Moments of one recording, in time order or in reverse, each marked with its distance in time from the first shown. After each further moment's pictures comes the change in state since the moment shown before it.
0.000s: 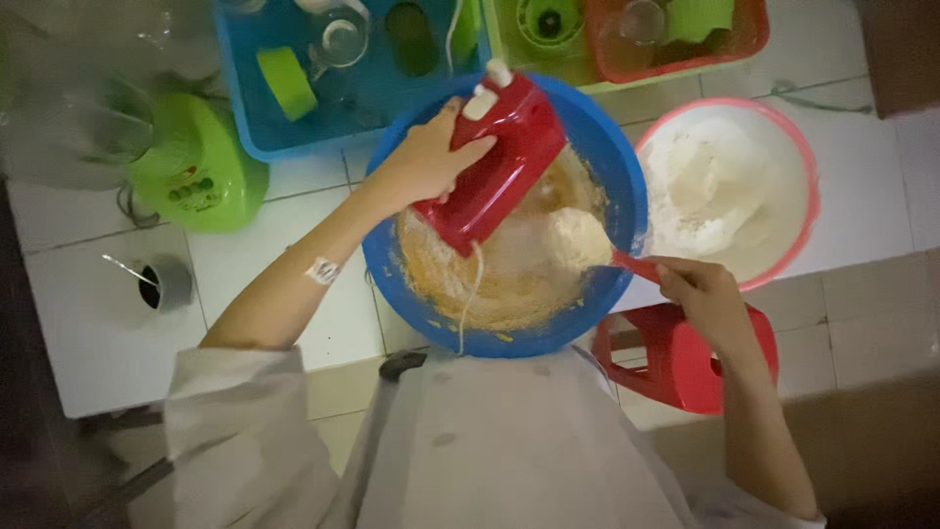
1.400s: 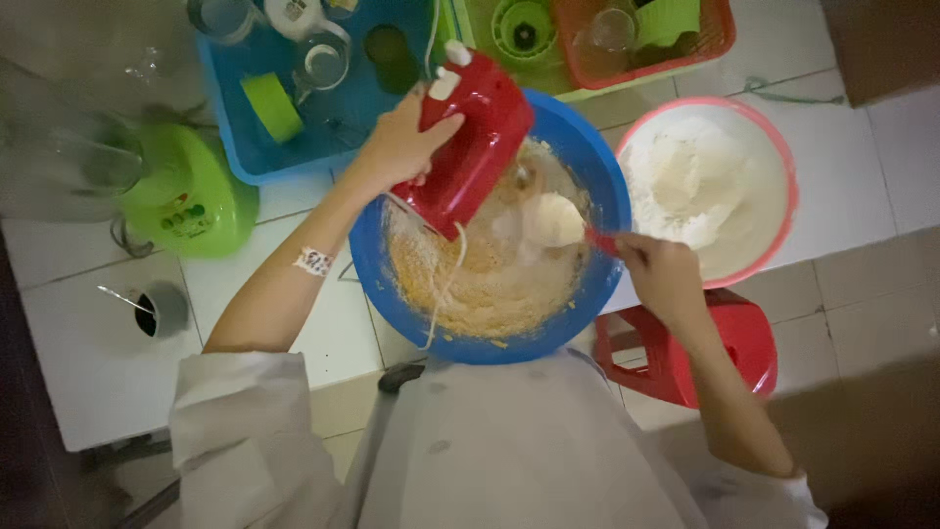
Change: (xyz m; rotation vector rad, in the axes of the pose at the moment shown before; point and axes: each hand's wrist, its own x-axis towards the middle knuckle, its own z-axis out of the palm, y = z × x) left_hand 0.029 -0.010 -0.015 -0.097 0.138 -0.034; right_hand 0.045 0.014 0.030 -0.459 0.199 -0.374
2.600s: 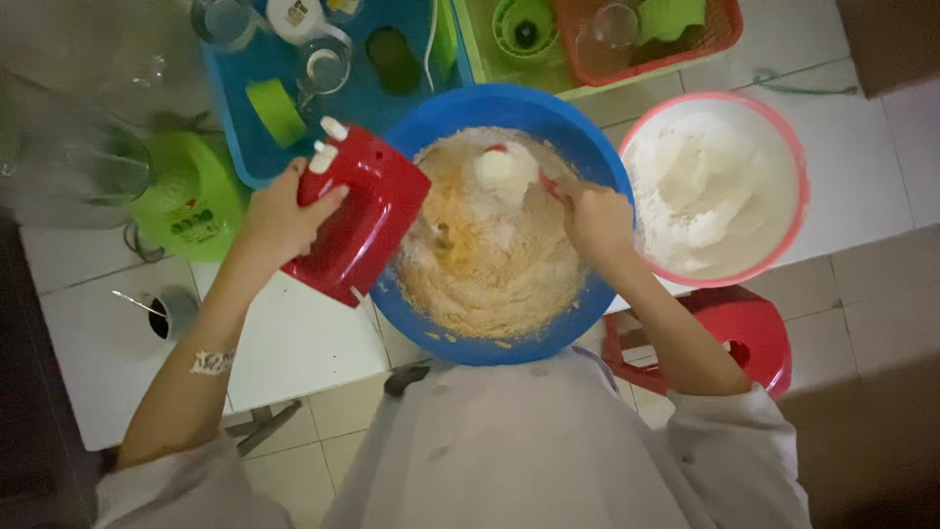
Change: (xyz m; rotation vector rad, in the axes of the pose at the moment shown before) left_hand -0.080 -0.090 -0.058 0.143 0.164 -0.252; right_hand 0.081 -0.056 0.044 -0.108 0.093 -0.139
